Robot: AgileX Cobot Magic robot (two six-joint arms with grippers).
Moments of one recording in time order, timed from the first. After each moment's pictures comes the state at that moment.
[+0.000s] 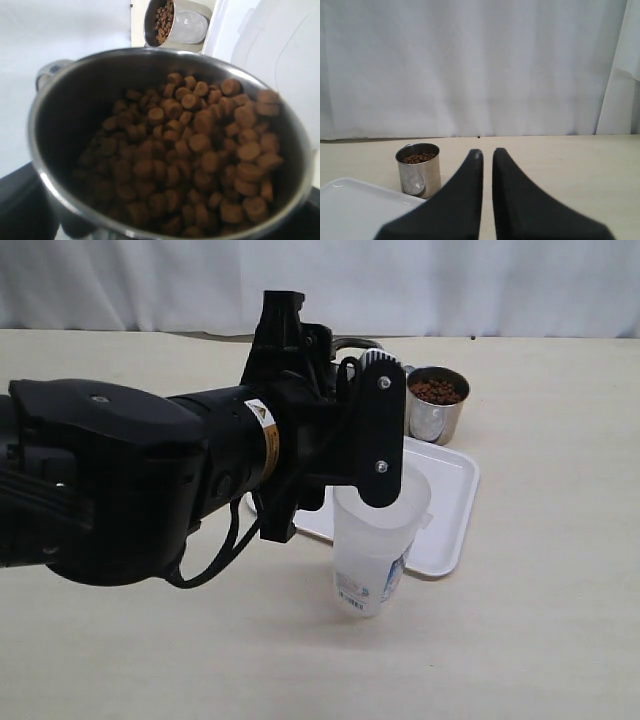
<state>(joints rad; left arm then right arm) -1.09 1.55 -0.97 1.31 0.59 -0.29 0.10 0.00 0.00 -0.01 0.09 -0.01</state>
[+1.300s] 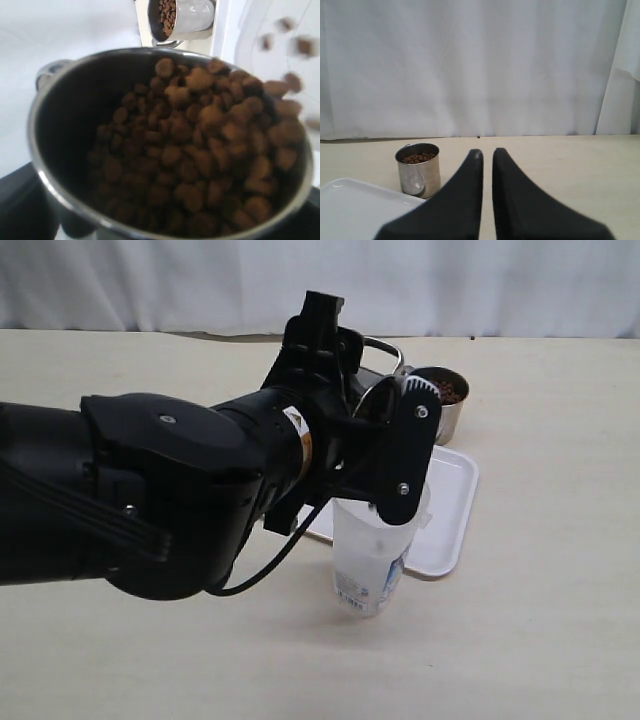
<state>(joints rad) -1.14 1.62 -1.03 1.35 0.70 -0.18 0.10 0.00 0.00 -0.01 0.09 -0.01</state>
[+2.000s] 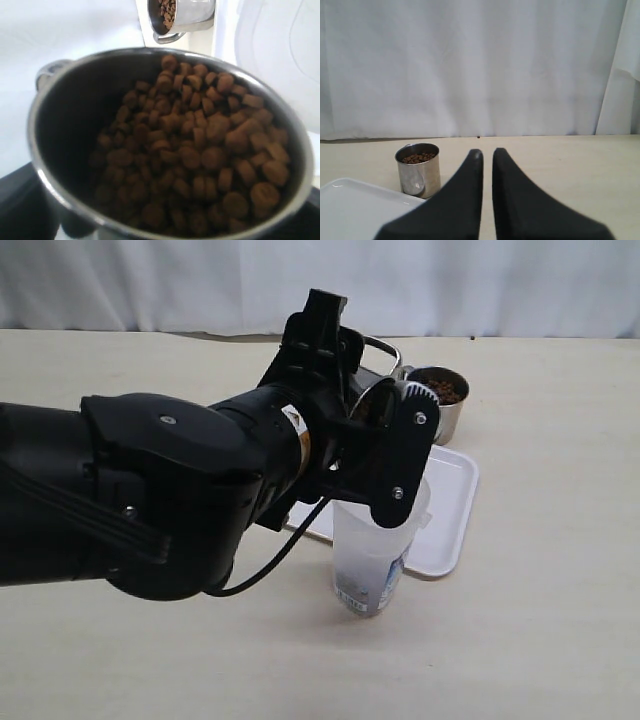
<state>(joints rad) -1.14 1.62 -1.03 1.36 0.72 -0.12 0.10 0.00 0.00 -0.01 0.09 -0.01</state>
